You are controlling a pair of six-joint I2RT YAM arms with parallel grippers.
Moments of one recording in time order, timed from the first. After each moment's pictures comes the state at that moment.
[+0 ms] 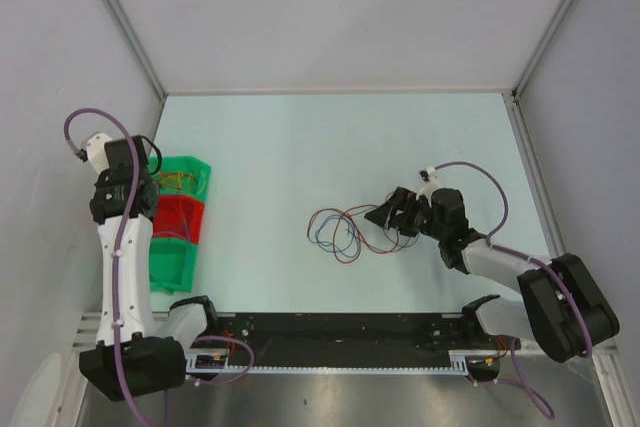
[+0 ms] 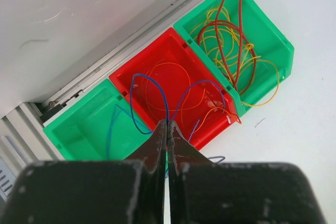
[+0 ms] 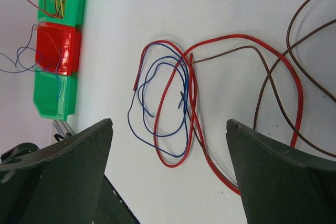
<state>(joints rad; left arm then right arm) 0.23 1.00 1.13 -0.88 -0.52 -0.46 0.41 1.24 0.35 0.46 -0.39 0.78</state>
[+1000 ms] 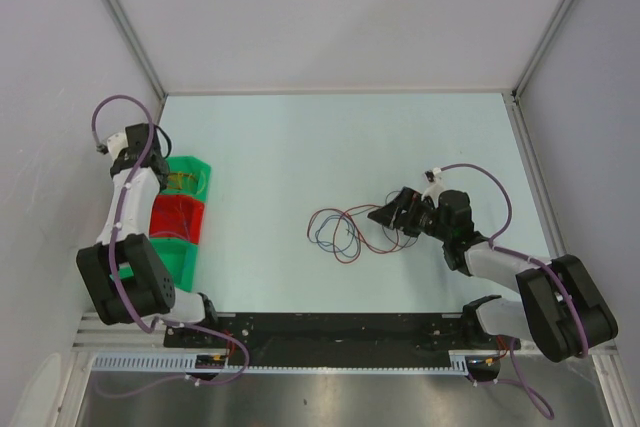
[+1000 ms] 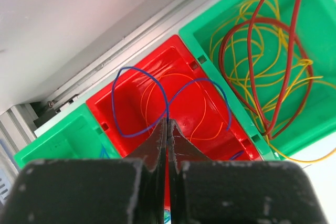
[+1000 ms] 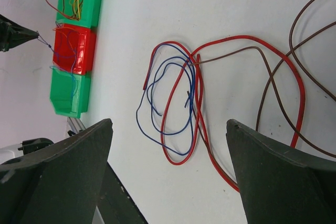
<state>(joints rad) 0.28 1.39 1.11 -0.69 -0.60 -0.47 0.35 1.24 0.31 0.56 -0.49 0.81</state>
